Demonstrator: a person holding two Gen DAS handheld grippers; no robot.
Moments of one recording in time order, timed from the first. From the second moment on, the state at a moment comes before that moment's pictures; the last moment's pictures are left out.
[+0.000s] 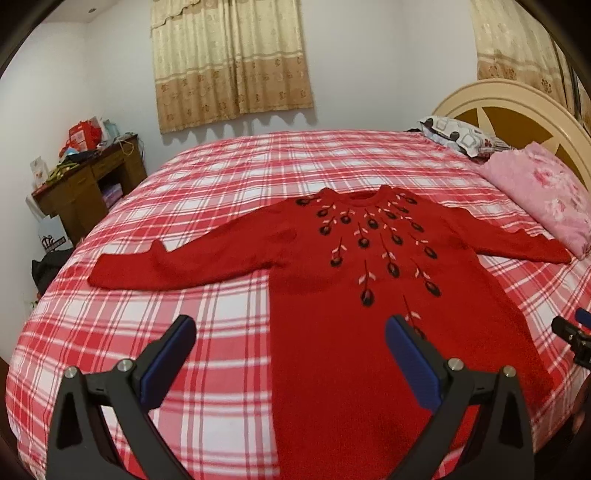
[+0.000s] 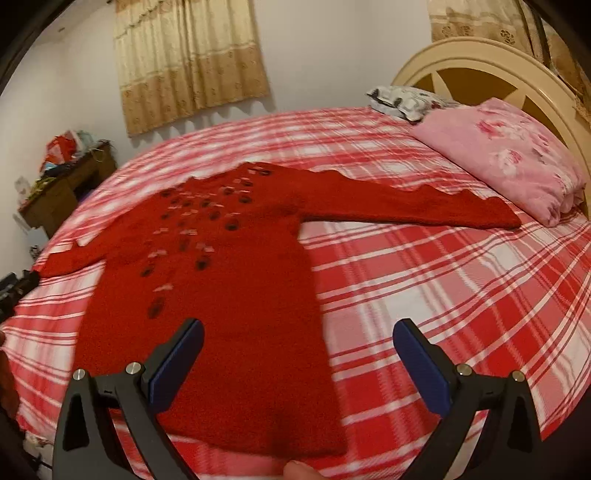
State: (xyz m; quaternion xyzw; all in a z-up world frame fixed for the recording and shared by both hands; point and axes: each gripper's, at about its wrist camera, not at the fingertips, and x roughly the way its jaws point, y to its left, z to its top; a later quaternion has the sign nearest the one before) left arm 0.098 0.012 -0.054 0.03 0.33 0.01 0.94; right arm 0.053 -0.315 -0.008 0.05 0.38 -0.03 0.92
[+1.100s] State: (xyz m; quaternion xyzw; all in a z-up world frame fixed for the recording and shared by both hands) left arm 0.234 0.010 -0.117 0.05 0.36 0.09 0.93; right arm 0.178 -0.662 -0.023 0.24 0.38 -0.24 0.86
